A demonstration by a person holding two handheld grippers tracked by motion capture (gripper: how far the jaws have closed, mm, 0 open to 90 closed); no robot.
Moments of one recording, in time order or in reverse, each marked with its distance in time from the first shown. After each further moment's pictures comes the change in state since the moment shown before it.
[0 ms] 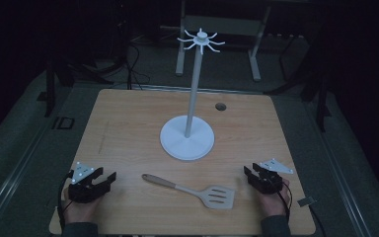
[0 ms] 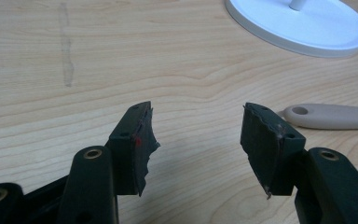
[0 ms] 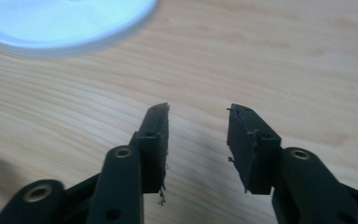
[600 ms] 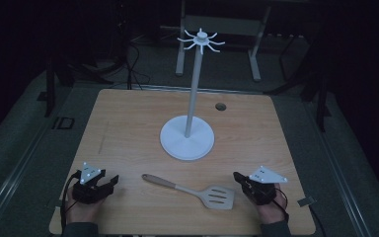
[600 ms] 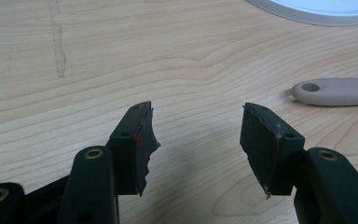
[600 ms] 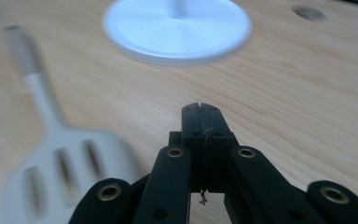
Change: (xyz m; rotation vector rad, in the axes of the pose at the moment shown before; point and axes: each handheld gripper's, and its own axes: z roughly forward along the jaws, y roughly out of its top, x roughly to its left) left arm -0.008 -0.001 0.008 0.078 0.022 0.072; right arm 0.041 0.007 -0.028 -0.060 0.225 -0.201
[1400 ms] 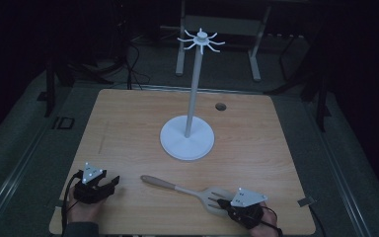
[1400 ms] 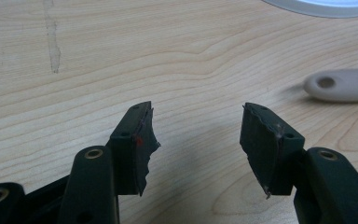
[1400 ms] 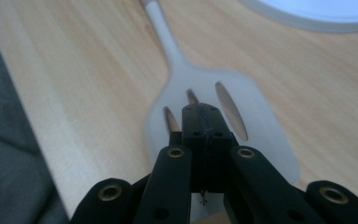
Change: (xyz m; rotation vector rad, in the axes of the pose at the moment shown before) left arm -0.001 -0.001 0.004 0.021 -0.003 0.009; right arm 0.059 -0.019 -0.003 0.157 0.213 -0.166
